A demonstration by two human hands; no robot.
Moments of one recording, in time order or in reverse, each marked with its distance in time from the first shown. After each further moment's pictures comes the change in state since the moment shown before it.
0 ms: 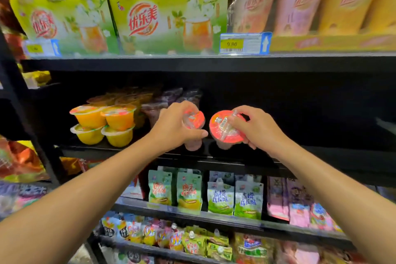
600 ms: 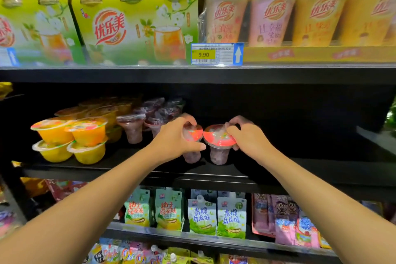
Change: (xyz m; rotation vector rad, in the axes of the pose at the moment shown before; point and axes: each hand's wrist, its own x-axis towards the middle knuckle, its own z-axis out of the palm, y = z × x) left_hand 0.041 0.016 0.054 -0.074 -0.100 -0.041; right_hand 0.041 0.060 -0.010 -0.076 0.119 0.097
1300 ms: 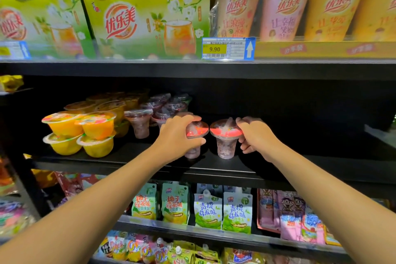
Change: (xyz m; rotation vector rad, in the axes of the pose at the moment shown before) left_hand -0.014 -0.012 -0.002 0.091 0.036 0.038; right_hand 0.002 -0.001 0.008 0.271 -0.021 0.232
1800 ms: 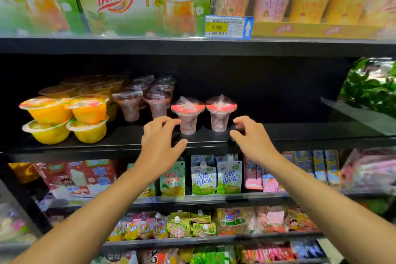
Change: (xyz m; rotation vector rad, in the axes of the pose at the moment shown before) left_hand -0.080 -0.031 0.001 -0.012 0.085 0.026; right_hand -0.096 0.022 0.018 -0.409 0.147 -0.102
